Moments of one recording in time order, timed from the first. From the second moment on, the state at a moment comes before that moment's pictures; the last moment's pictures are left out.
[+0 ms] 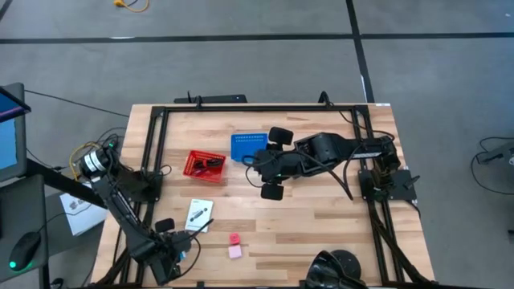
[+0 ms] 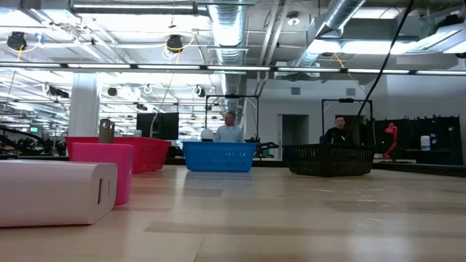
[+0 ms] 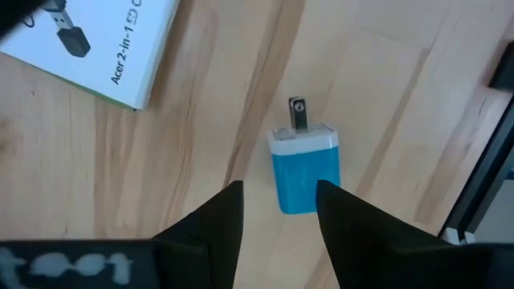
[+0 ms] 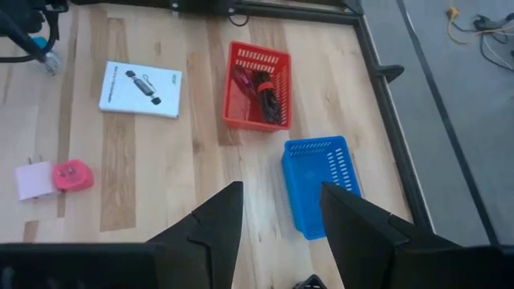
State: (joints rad) left arm -1.01 1.65 1.07 -0.91 -0.07 -1.29; right arm 0.24 1.95 2.33 -1.33 0.42 0.11
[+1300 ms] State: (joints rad) left arm -1.00 1.72 1.06 -0.81 -0.02 -1.34; right arm 0.24 1.95 2.33 -1.33 0.42 0.10
